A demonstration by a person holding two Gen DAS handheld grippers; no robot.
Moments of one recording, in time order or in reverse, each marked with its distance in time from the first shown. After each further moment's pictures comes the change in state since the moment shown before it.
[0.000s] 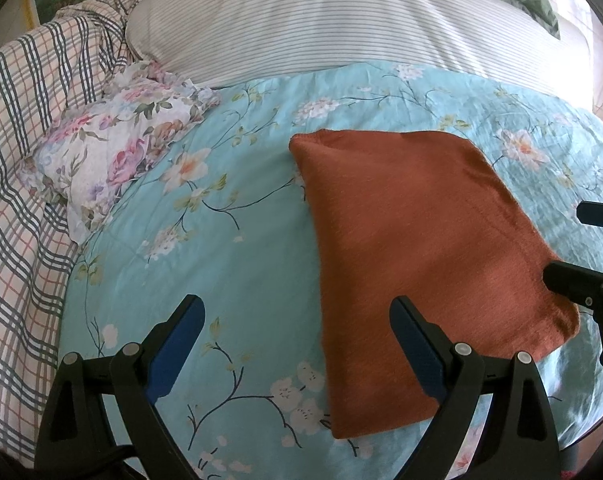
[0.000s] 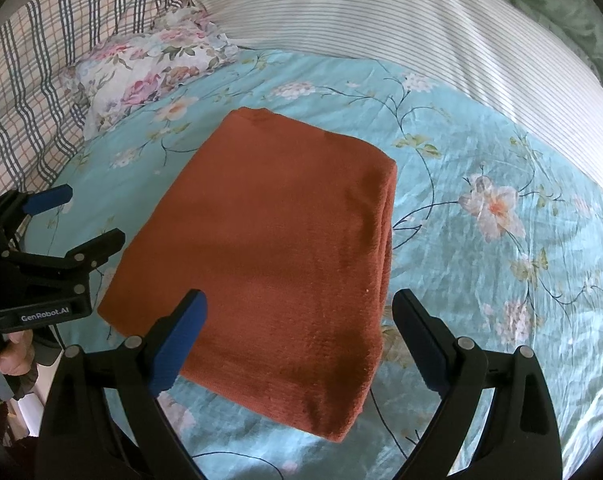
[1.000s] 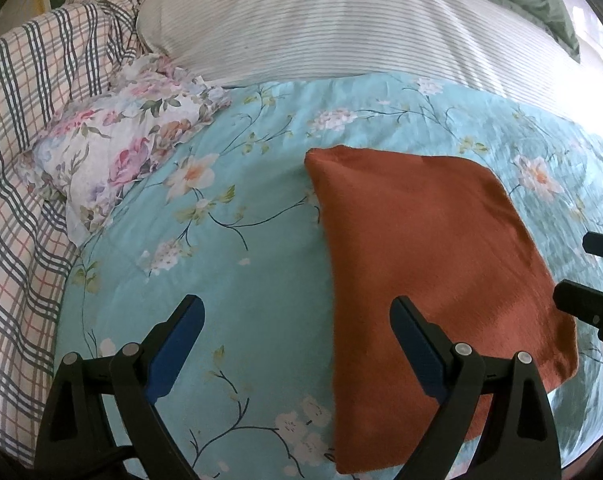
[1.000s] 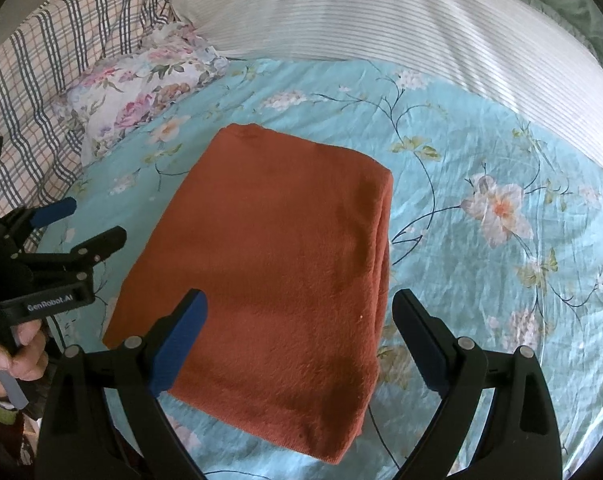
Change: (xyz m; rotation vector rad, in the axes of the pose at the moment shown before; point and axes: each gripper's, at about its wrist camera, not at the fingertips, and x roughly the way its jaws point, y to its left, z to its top) left arm 0.017 0.013 0.029 -0.068 0.008 0.001; right arm 0.009 -0.018 0.019 0.066 -0.004 0.047
